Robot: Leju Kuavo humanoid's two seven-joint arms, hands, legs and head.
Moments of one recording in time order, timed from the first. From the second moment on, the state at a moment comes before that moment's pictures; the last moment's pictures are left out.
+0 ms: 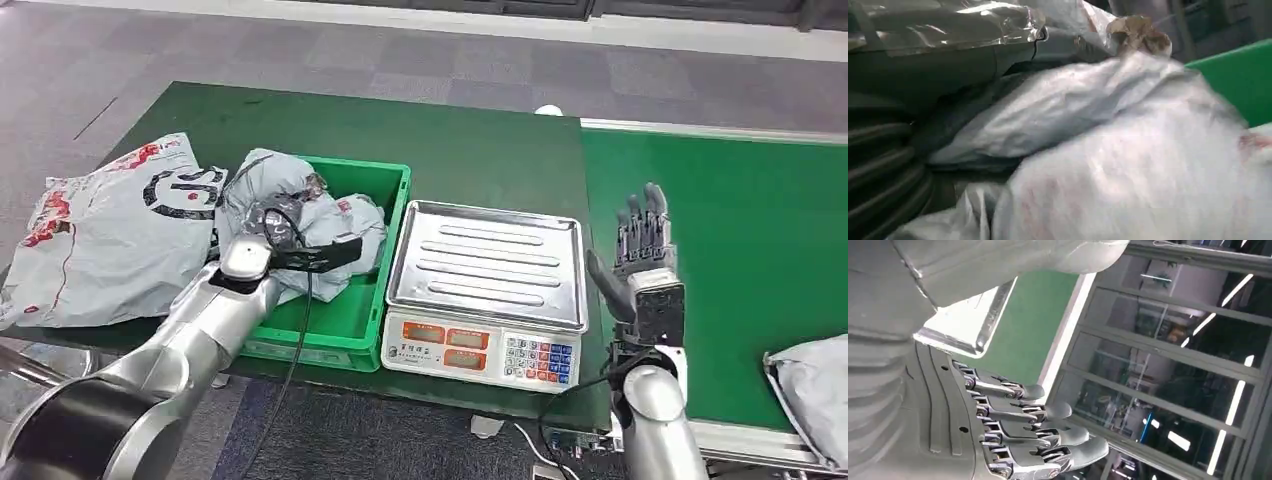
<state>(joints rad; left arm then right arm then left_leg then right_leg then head) -0.92 -0.06 -0.25 -0.31 -1.44 0.17 0.11 -0.16 0.01 0.03 -1.50 0.26 -0.36 -0.45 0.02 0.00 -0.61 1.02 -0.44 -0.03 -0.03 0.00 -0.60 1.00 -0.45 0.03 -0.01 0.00</state>
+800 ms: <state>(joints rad) -0.93 -0.15 -0.04 -0.36 -1.18 0.44 -0.13 -0.08 0.01 0.00 -1.58 0.28 -0.35 -0.43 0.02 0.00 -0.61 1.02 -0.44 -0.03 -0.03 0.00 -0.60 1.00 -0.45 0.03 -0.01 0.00</state>
